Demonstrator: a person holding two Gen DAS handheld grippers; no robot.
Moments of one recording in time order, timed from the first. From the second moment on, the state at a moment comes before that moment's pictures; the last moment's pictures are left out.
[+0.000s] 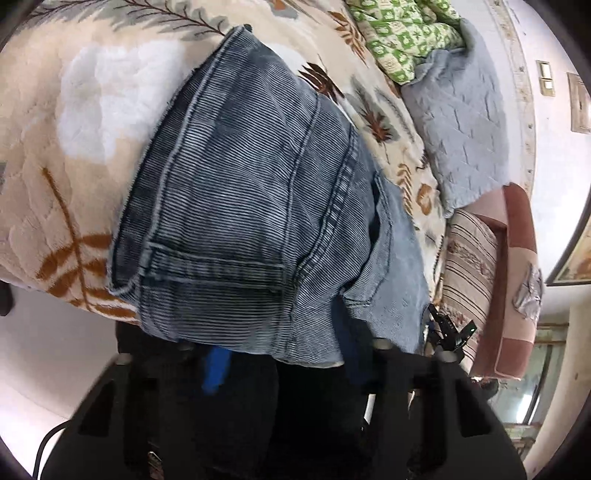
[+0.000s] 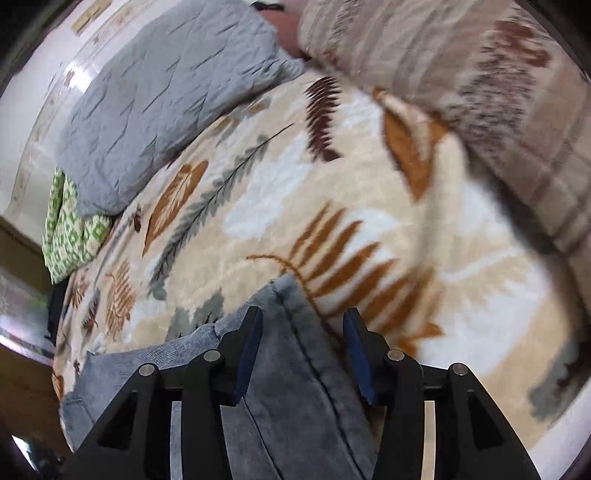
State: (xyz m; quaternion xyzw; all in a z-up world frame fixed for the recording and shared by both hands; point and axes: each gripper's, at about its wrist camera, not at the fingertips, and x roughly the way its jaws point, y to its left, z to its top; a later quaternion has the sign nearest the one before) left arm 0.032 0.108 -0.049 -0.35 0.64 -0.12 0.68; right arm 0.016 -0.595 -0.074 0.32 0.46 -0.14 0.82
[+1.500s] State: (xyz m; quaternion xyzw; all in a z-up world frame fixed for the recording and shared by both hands) left arm 0.092 -0.351 -0.004 0.11 0.67 -0.36 0.64; right arm -0.163 -0.568 -0.143 0.61 0.22 0.00 0.76
